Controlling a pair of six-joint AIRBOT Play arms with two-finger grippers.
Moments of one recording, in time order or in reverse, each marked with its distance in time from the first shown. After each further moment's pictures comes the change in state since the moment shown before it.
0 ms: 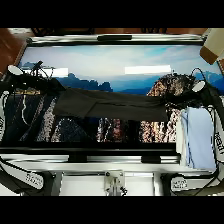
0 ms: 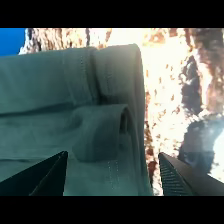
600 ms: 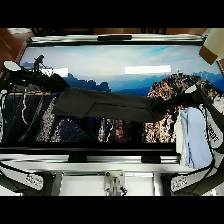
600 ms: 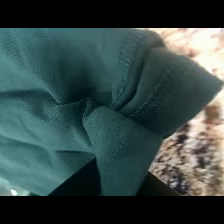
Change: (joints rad) left arm -0.055 0.063 0.002 -0.143 -0.052 0.006; right arm 0.018 -0.148 0.008 0.221 0.167 -0.030
